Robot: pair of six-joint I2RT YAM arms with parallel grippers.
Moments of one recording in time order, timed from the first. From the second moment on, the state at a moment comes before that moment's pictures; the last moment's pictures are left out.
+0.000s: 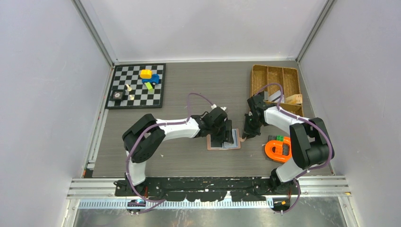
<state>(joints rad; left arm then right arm) -0.98 1.89 1.18 -0.17 0.15 -0.84 0.28 1.57 0.85 -0.61 -0.15 0.50</state>
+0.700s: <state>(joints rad) -0.91 1.66 1.09 -0.24 0.12 -0.74 0.35 1.39 0.89 -0.71 -0.10 0.53</state>
